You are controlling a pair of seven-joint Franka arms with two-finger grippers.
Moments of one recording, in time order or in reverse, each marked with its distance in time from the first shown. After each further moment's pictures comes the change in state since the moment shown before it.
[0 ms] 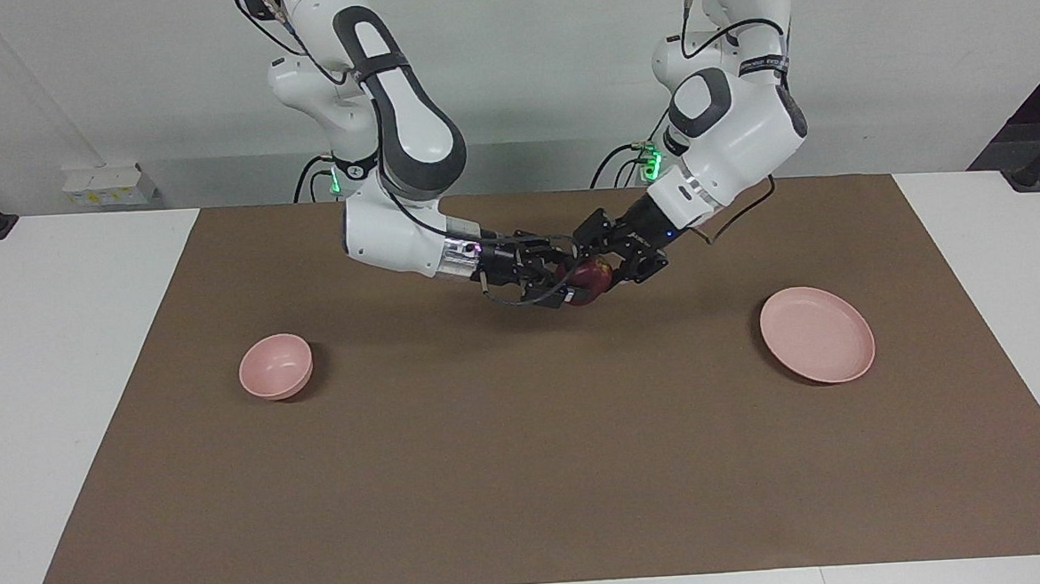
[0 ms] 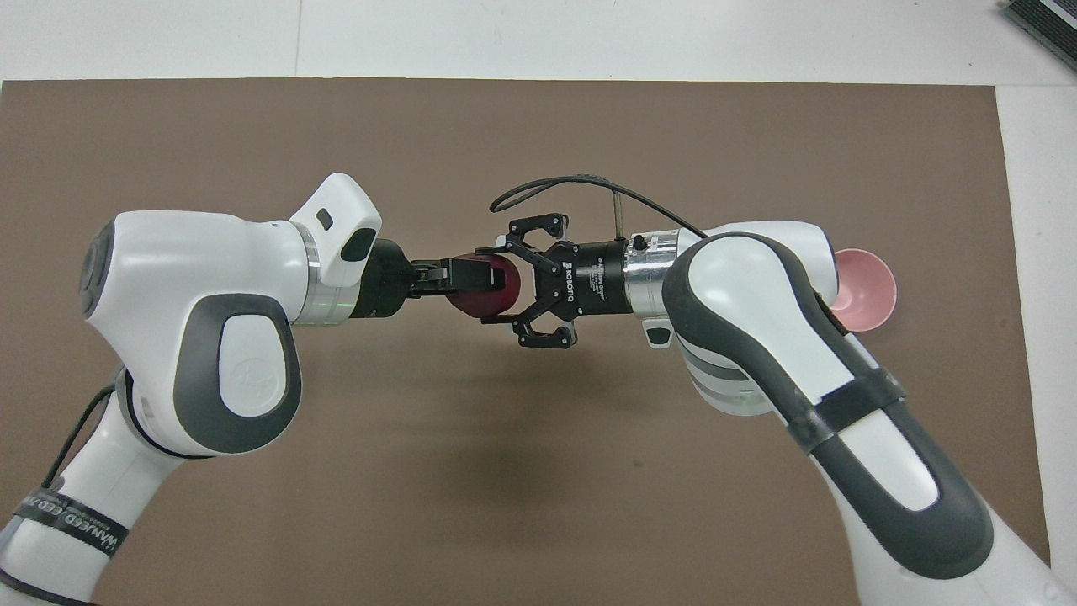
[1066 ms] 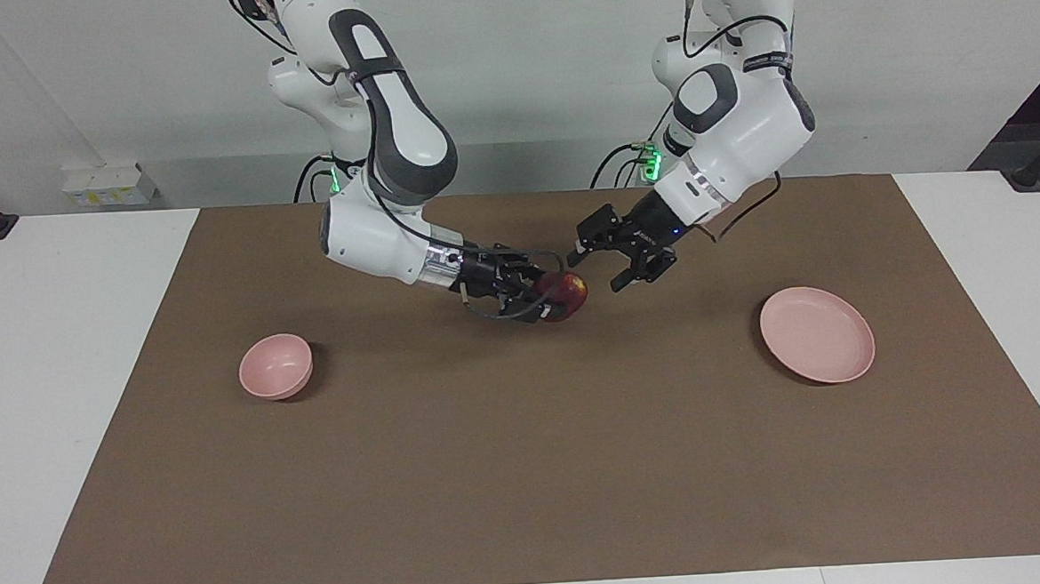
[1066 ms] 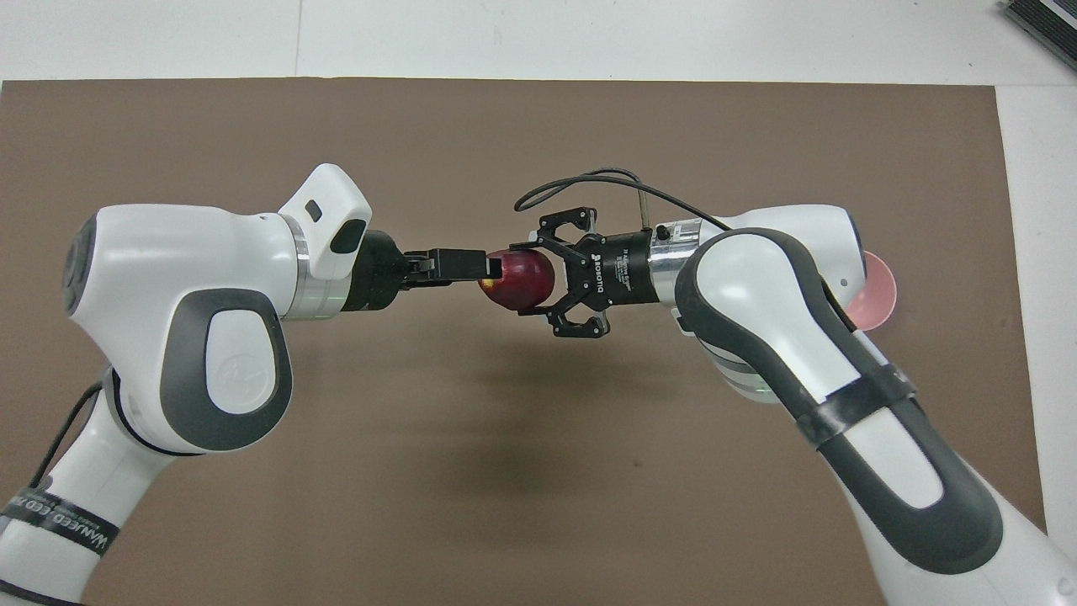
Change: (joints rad) left arm 0.051 -0.011 0.020 0.016 0.110 -0.006 -0.005; right arm -0.087 -0.009 -0.015 0.007 -0.295 0.016 0.044
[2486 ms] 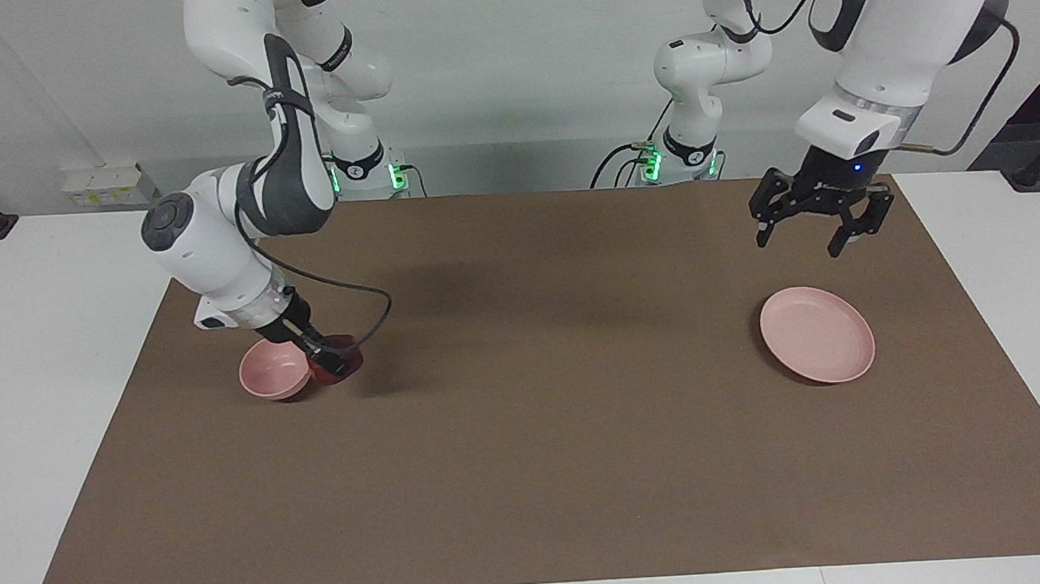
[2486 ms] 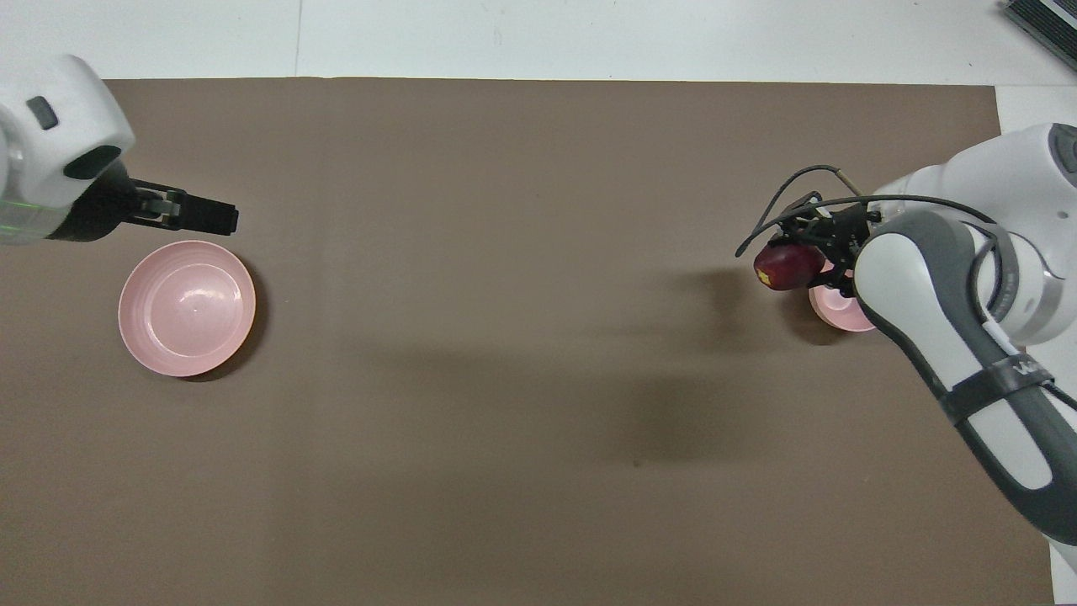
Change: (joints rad) left arm 0.066 -0.029 0.209 0.532 0.654 -0.701 0.004; right arm -0.429 -0.004 -0.016 0.027 -0.974 -0.165 -0.468
